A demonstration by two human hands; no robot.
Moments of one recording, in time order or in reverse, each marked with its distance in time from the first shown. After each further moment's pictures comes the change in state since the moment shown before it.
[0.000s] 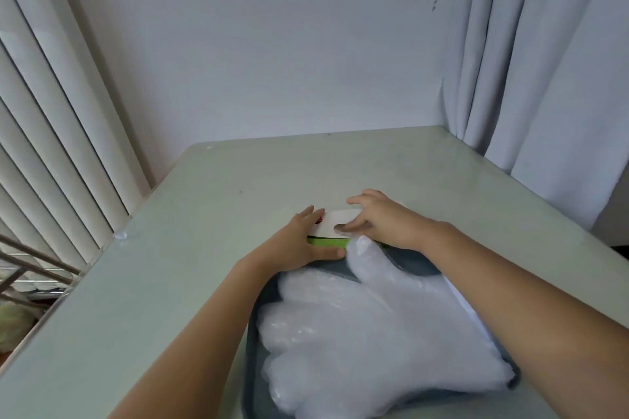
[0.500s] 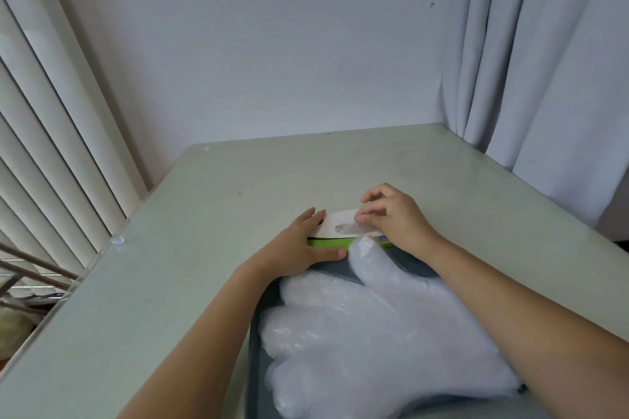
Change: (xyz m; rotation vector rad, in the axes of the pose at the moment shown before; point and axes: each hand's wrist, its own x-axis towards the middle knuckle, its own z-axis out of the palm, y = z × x) left_hand 0.008 -0.009 0.002 -0.024 0.007 0.034; right_hand 0.002 0.011 0.019 0.494 0.500 0.130
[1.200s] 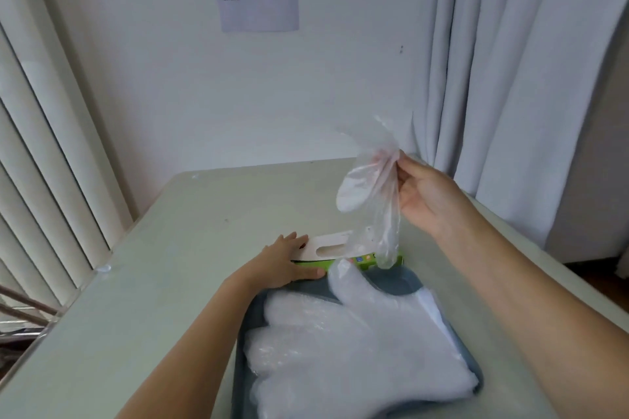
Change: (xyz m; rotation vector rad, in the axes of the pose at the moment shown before) left_hand -0.006 0.017 -0.013 0.134 -0.027 -0.059; right_hand -0.010 -0.083 -0.090 1.352 0.136 0.219
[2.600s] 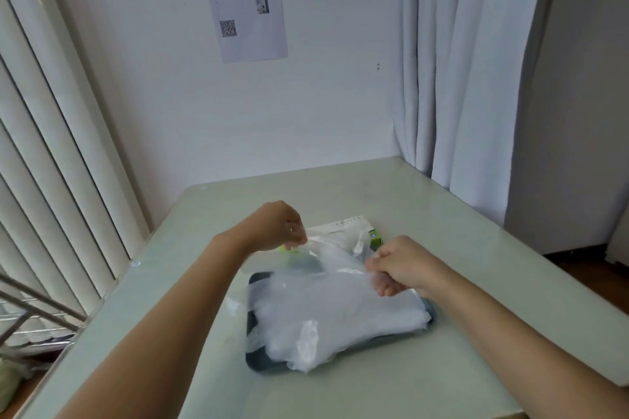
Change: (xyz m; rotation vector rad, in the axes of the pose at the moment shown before) left_hand -0.081 0.069 -0.049 0.218 0.150 0.173; right_hand -0.123 0.030 -0.021 -1.107 0.102 0.367
